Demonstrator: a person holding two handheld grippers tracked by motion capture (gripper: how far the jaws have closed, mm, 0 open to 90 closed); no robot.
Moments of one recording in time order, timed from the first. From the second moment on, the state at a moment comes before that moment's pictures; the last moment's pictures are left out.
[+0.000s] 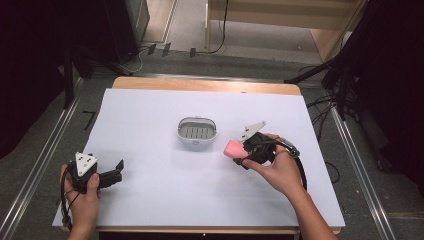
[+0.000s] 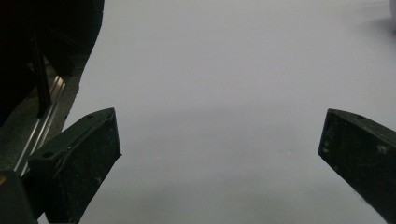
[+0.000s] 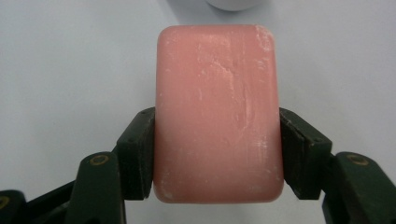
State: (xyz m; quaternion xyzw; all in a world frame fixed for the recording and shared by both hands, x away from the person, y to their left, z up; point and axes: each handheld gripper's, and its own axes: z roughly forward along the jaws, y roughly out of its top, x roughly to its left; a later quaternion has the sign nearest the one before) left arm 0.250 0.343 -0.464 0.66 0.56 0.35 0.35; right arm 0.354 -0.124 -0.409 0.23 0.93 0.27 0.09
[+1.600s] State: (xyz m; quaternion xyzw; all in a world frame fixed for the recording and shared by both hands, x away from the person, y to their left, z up) left arm 0.250 0.345 -0.463 0.66 0.57 0.35 0.35; right arm 0.399 -0.070 -0.362 0.11 0.94 0.31 0.08
